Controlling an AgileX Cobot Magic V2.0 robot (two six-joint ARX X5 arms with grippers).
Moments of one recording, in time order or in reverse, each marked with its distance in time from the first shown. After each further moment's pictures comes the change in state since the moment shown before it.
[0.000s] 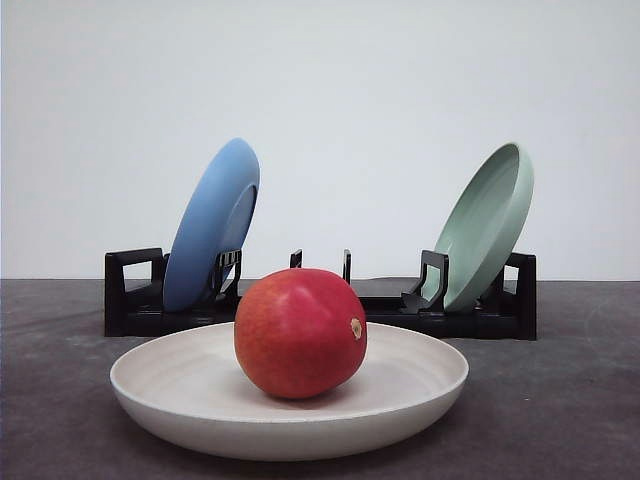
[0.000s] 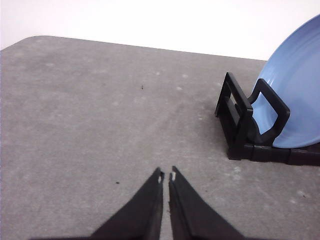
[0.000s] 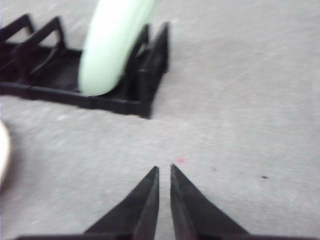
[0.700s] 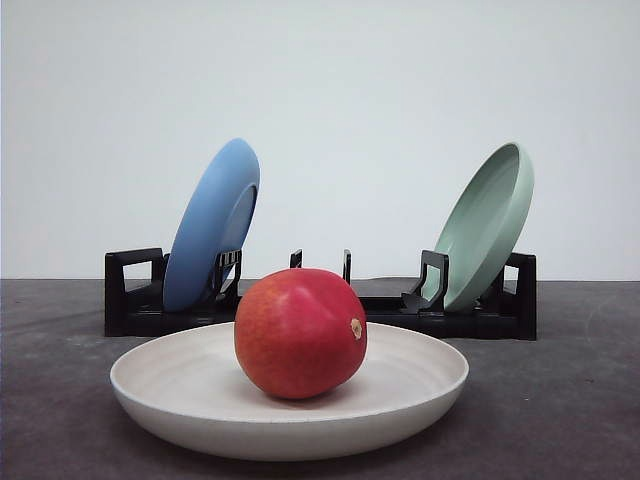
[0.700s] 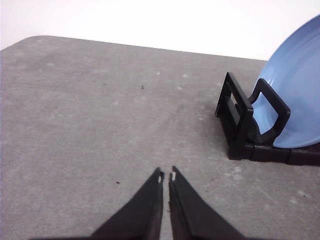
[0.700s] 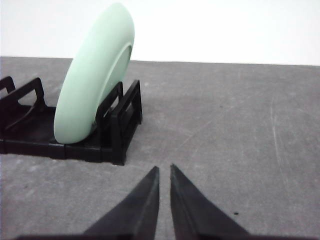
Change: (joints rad) left_arx 0.000 0.001 0.000 0.000 0.000 0.000; right_arx -0.067 -0.270 -0.144 0.111 0.000 -0.006
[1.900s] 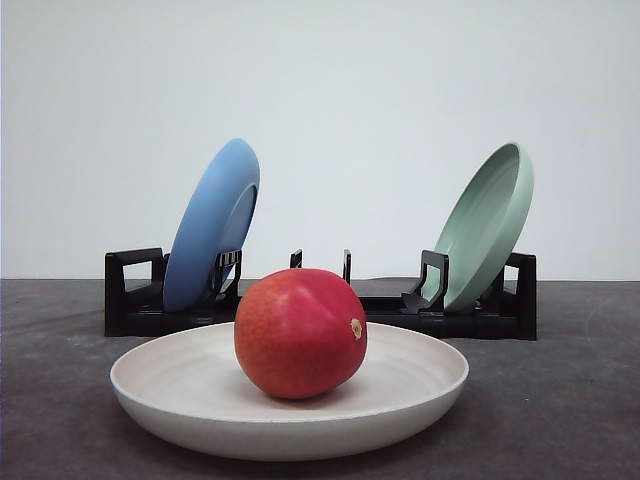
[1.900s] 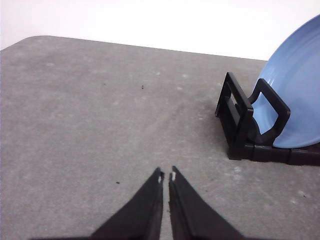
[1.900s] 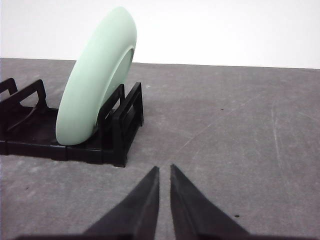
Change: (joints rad) left_arx 0.000 0.000 0.000 0.000 0.000 0.000; right_arx 0.000 0.000 0.000 0.001 0.000 -0.003
